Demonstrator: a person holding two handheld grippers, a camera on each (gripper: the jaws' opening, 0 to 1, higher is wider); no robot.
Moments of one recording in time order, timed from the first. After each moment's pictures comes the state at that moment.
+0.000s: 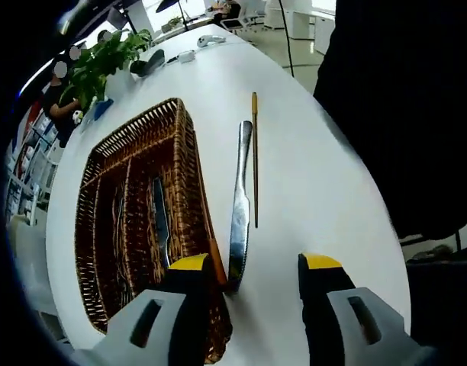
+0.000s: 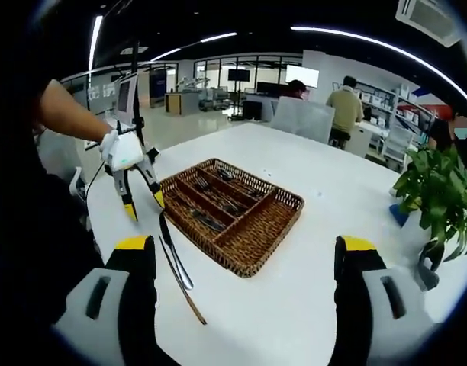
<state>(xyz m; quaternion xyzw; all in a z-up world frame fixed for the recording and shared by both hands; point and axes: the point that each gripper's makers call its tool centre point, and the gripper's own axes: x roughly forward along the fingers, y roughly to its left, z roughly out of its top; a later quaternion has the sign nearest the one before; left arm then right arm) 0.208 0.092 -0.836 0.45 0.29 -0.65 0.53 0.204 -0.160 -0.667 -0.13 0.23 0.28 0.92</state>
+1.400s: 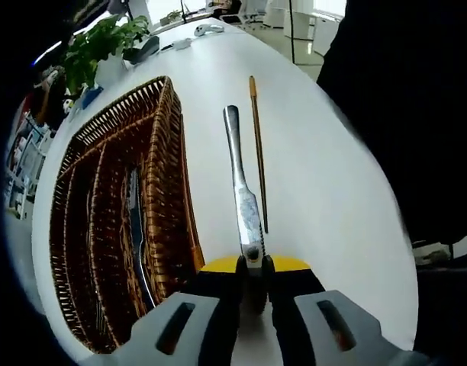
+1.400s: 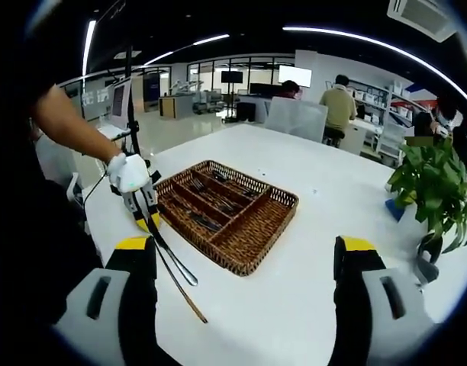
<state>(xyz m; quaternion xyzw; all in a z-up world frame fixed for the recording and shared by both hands) 0.202 0.084 -0.871 0.44 0.32 -0.66 0.52 0.203 -0.167 -0.666 -0.11 0.23 0.27 0.93</state>
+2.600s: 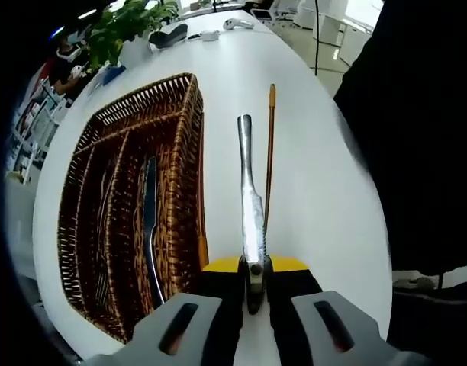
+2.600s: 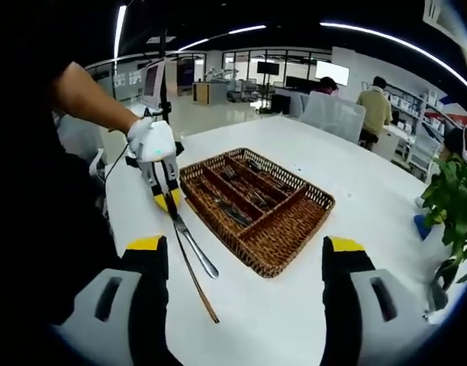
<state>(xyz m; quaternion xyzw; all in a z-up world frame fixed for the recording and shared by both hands) 0.200 0.086 -0.843 0.42 0.36 -0.62 0.56 0.198 -0.119 -0.697 -0.16 0.25 0.38 0.88</state>
